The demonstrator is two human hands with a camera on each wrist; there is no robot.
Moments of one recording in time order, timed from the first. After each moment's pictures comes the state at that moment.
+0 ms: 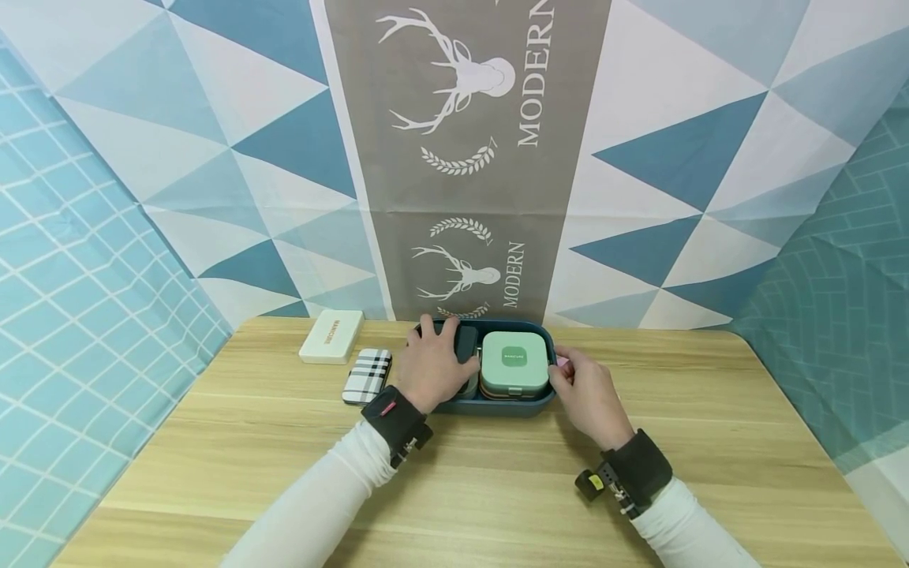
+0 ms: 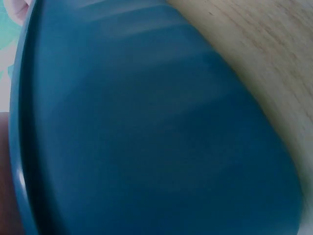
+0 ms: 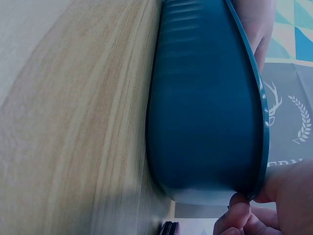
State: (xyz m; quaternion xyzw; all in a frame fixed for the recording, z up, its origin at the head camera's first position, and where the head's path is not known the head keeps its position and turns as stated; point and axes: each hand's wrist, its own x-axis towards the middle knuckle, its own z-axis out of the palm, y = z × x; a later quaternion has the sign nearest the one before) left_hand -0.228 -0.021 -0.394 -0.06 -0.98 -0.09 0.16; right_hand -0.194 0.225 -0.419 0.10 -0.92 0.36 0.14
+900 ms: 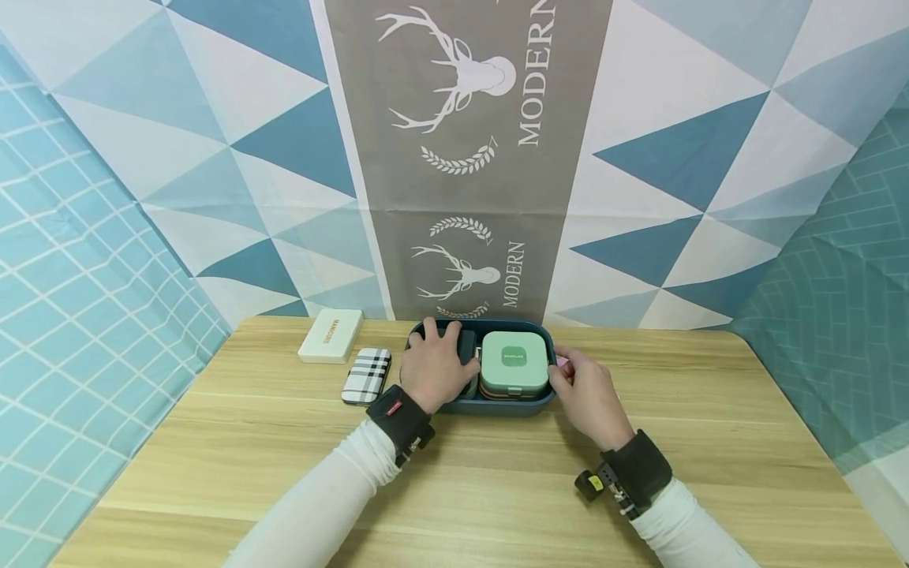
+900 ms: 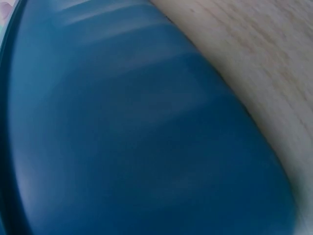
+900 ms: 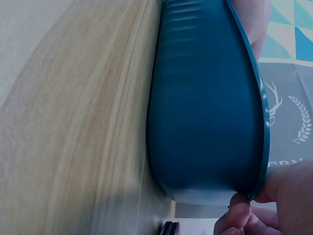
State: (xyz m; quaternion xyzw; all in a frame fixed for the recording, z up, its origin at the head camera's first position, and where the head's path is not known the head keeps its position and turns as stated) left_hand -0.232 -0.018 -0.400 -0.05 -0.99 -0.06 0.13; right_hand -0.193 0.224 -0.418 0.11 -0.92 0.36 0.15
